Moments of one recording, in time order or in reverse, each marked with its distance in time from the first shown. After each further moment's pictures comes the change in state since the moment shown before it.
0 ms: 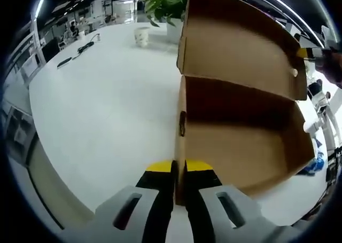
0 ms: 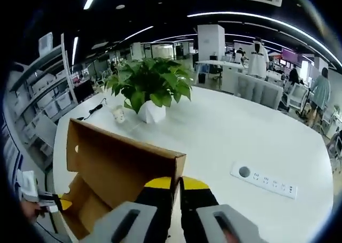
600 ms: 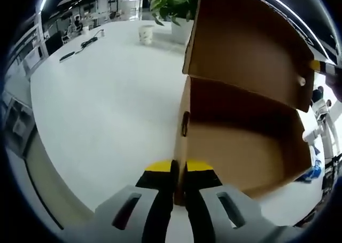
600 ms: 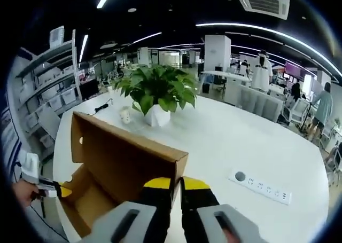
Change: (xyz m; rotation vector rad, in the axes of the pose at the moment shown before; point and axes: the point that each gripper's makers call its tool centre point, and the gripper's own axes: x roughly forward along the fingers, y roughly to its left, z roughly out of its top) left arm 0.000 -0.001 0.000 -0.061 0.003 0.001; right arm -0.034 0.012 -0.008 -0.113 -0.085 0.018
